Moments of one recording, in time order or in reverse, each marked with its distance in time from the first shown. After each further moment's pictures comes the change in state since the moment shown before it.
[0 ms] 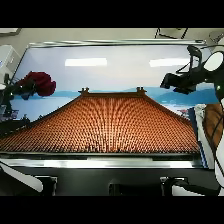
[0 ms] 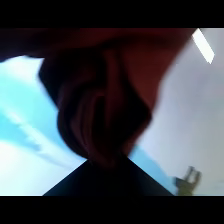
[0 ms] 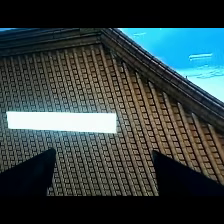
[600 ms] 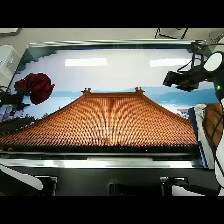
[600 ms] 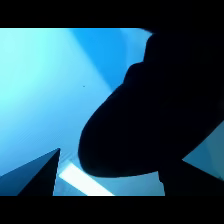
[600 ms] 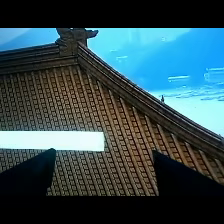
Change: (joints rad) left arm 0.143 -0.070 0.000 0.156 -0.204 -0.244; right arm 0.000 -0.002 0.000 -0.053 -0.075 0.003
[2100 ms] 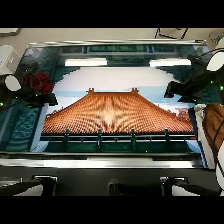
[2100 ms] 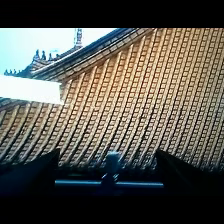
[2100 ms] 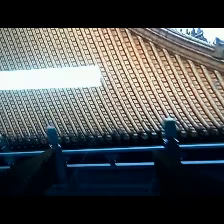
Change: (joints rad) left arm -0.600 0.641 -0.368 0.530 -0.200 0.034; right arm -0.001 0.026 0.001 -0.026 0.287 0.060
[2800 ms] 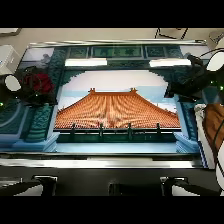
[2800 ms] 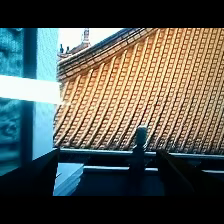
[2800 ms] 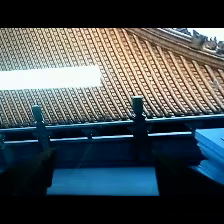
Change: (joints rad) left arm 0.000 0.000 0.000 0.000 0.000 0.000; right arm 0.000 0.000 0.000 0.000 0.010 0.000
